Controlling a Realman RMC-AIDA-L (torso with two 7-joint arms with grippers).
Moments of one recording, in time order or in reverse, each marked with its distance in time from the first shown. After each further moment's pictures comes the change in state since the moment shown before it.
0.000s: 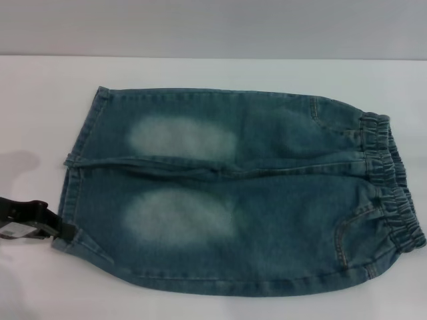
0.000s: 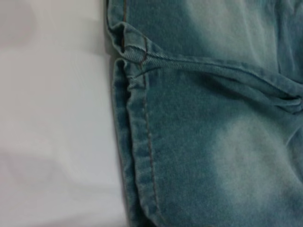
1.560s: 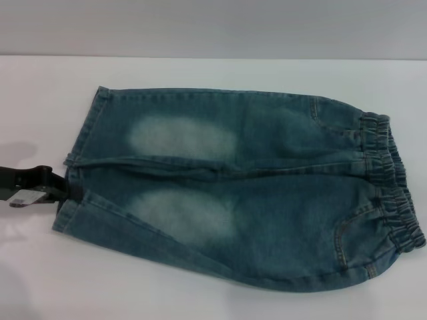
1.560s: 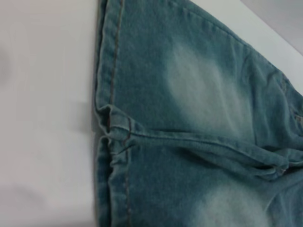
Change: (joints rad) left arm -0.010 -0.021 -0.152 0.002 -0.019 -0.063 0.039; right arm 0.192 -0.248 -0.298 -0.807 -1.715 -0.662 1.148
